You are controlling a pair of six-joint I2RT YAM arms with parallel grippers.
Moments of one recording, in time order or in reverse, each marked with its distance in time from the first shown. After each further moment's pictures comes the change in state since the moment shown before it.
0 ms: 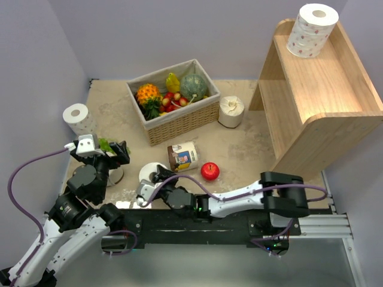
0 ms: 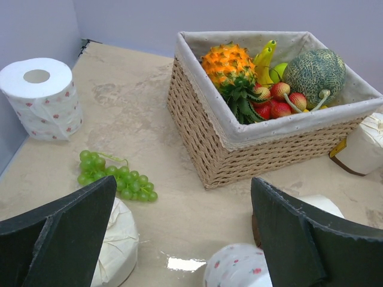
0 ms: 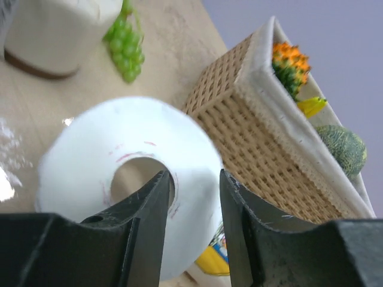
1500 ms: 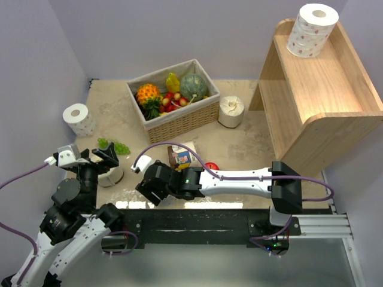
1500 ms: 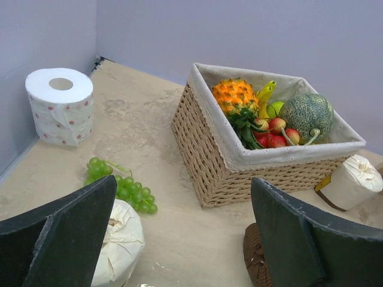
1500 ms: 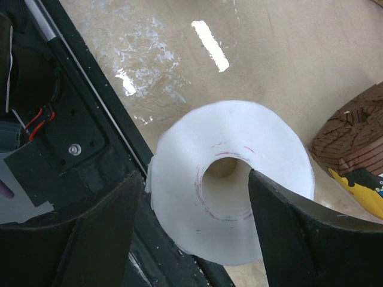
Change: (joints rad) left arm 0.005 -0.151 0.000 -0.016 -0.068 -0.031; right arm -0.136 -0.008 0.500 -1.203 -0.545 0.971
